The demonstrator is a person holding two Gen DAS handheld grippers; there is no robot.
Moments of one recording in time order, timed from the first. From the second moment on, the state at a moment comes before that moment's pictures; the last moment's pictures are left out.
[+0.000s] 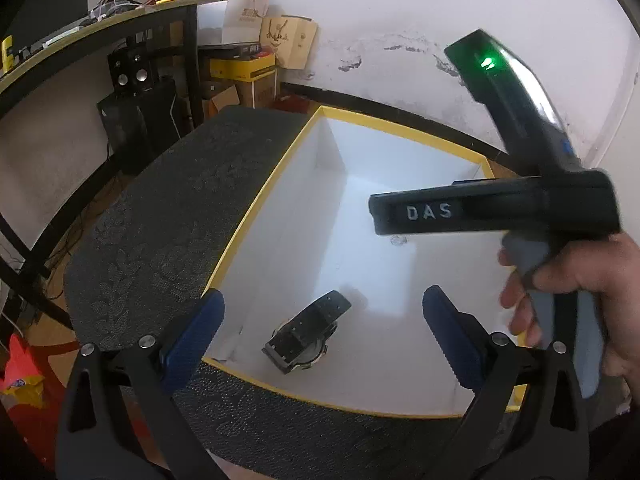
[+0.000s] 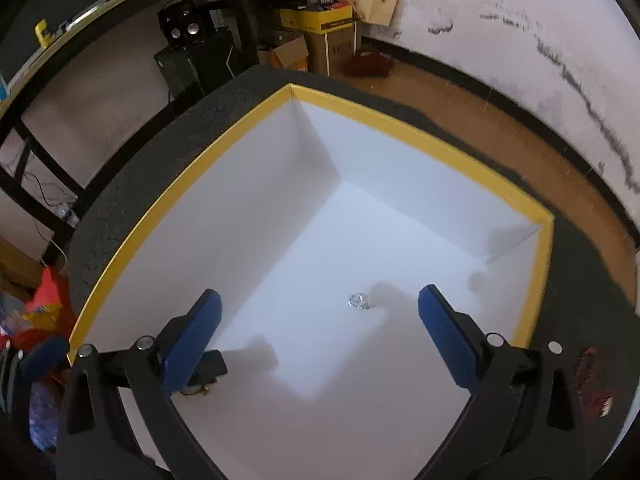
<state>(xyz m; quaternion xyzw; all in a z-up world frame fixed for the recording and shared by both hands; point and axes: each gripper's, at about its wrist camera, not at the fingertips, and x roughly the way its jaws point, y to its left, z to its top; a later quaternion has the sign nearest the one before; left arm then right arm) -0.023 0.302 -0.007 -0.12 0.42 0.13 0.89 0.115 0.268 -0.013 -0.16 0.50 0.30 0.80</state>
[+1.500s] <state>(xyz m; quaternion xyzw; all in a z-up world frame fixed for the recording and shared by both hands) 0.124 -0.079 -0.085 0.05 0.45 -0.02 0.89 0.045 -0.255 0.019 0.02 0.40 0.00 0.92</state>
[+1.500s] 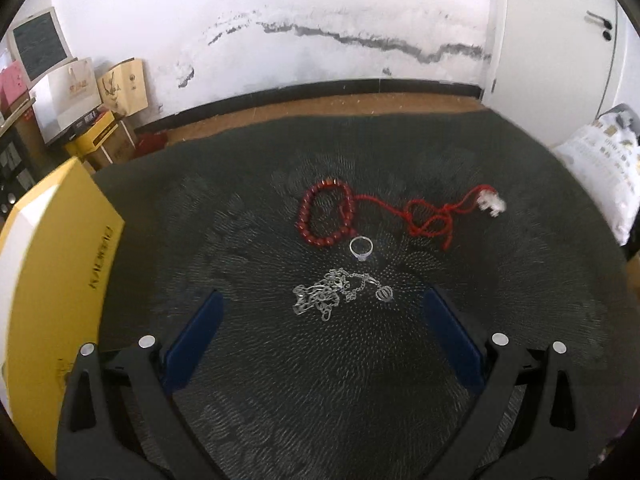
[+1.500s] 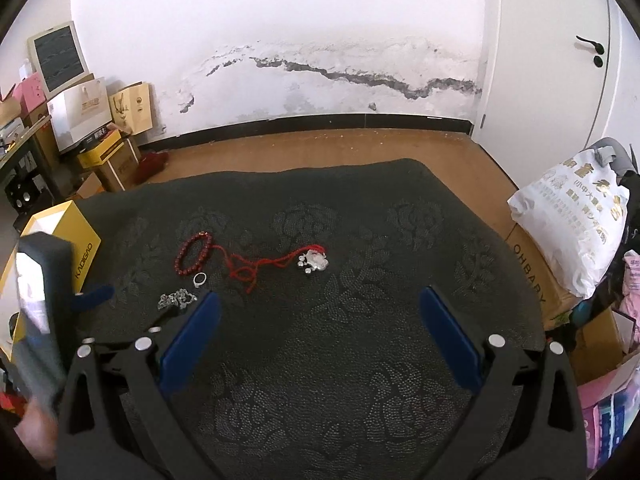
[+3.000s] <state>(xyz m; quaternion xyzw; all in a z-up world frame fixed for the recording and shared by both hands) 0.132 -0.090 -0.092 0.02 0.45 -0.03 0.89 0.045 -0.273 0.007 0.02 0.41 0.00 0.91</state>
